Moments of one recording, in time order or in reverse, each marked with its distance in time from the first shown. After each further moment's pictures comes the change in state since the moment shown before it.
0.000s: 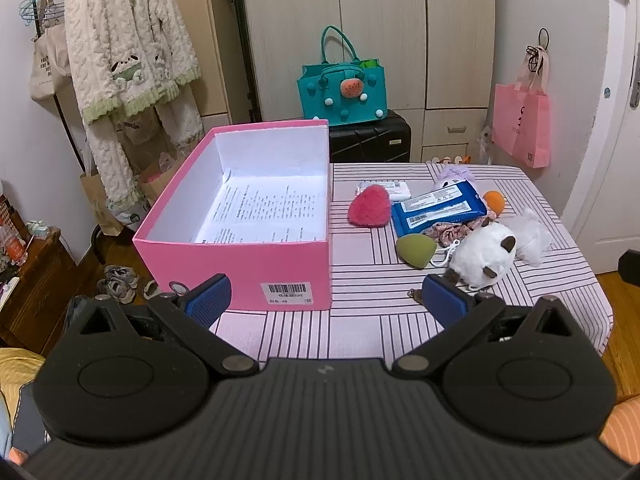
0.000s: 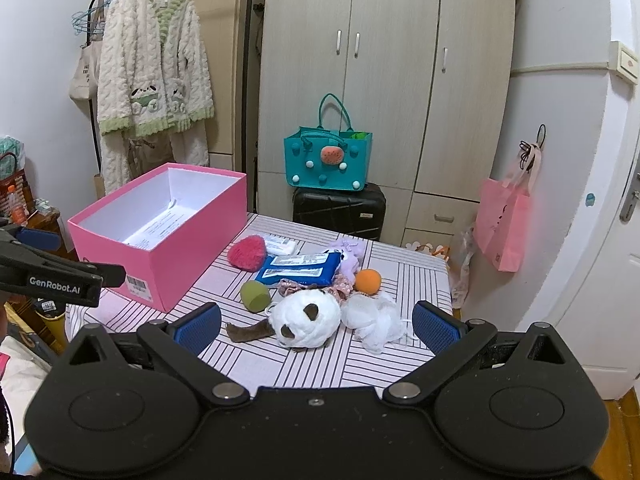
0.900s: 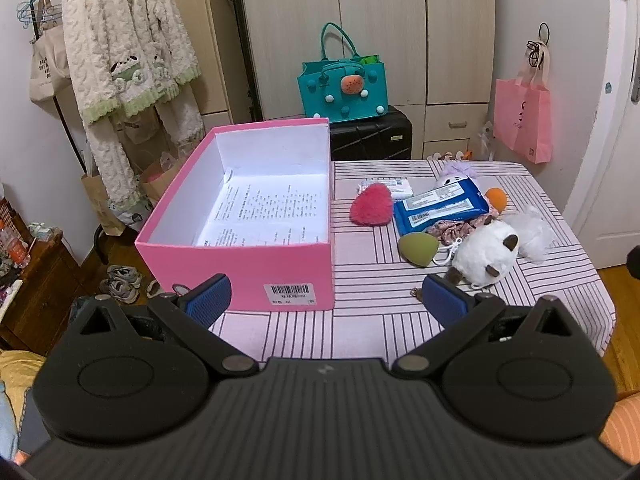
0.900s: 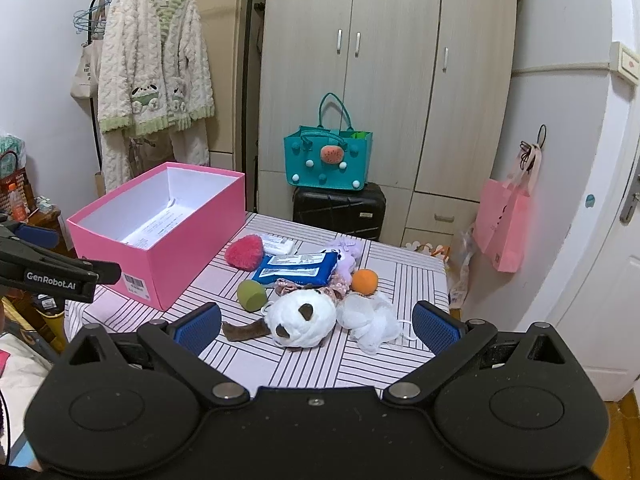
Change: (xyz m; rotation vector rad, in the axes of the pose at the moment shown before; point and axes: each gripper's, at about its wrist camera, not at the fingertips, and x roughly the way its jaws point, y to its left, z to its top) left arm 0.002 -0.002 0.001 0.010 0.015 0.007; right arm -0.004 -0.011 0.006 -0.003 0.011 0.013
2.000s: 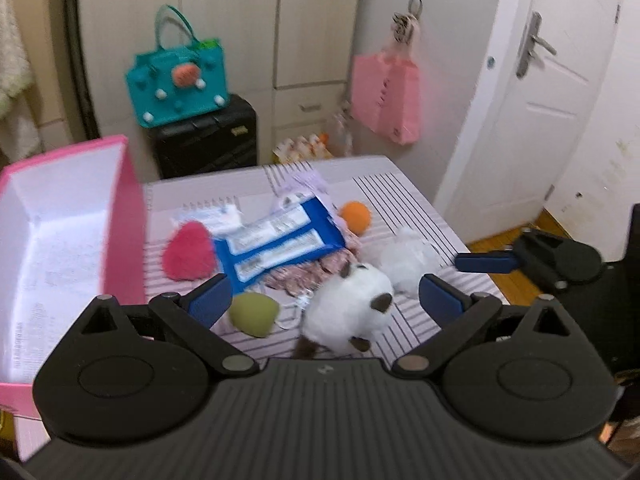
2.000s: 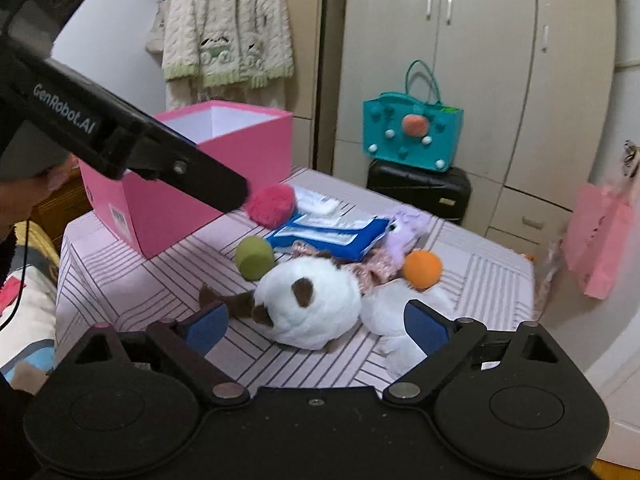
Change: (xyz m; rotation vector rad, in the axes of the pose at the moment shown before) left arm 0.101 -0.075 0.064 0.129 0.052 -0.438; right arm 0.145 -0.041 -0.035 -0.153 0.045 0.282
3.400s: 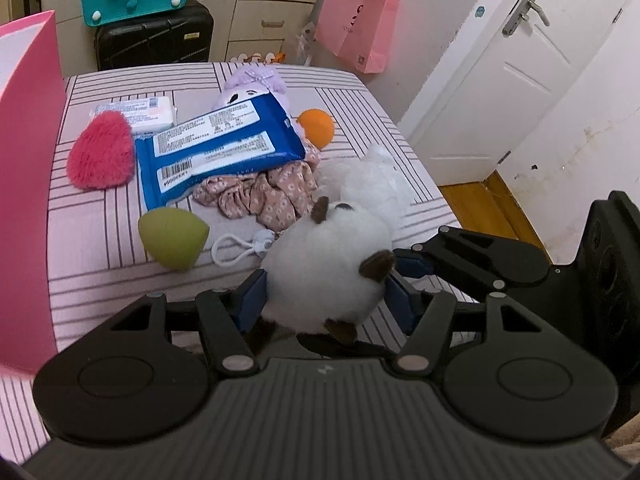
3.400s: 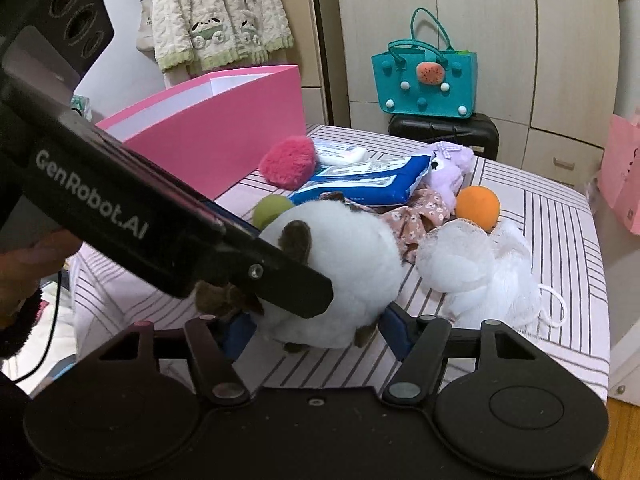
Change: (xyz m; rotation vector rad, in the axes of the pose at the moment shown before) left arm 0.076 0.008 -0.027 -0.120 0.233 -0.222; right arm 0.045 0.004 -0.018 0.139 0.078 0.093
